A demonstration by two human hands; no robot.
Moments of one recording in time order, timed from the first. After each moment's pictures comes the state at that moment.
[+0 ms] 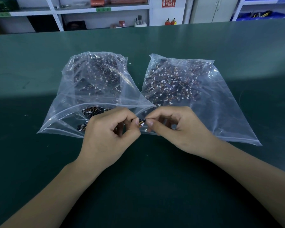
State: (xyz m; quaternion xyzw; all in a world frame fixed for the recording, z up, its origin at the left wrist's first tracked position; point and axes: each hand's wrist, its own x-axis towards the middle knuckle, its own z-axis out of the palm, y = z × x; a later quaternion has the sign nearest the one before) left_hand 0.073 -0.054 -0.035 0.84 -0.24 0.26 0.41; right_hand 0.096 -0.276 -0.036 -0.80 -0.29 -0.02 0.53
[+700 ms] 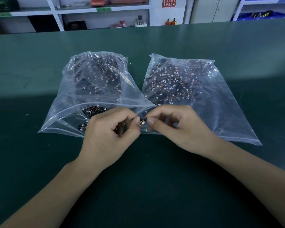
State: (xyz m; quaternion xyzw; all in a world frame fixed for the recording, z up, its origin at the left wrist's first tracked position) left_hand 0.073 -0.053 -0.035 0.84 -0.25 0.27 0.39; right_hand 0.096 -0.278 -0.034 -0.80 -0.30 -0.03 0.52
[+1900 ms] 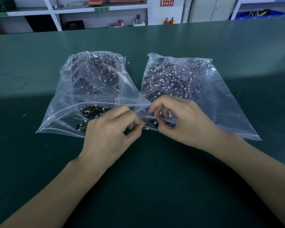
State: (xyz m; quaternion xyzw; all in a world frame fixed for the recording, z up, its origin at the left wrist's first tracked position) left_hand 0.077 -0.059 -0.042 0.89 -0.23 0.33 0.21; right_hand 0.113 -0.292 -0.035 -0.86 -0.36 -0.18 0.31
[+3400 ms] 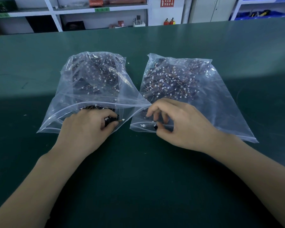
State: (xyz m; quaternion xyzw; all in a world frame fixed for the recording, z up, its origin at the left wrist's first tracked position) left_hand 0.091 -0.011 -0.028 0.98 -0.09 0.14 0.13; right_hand 0.103 -0.289 -0.030 -0.89 -0.35 -0.14 0.27
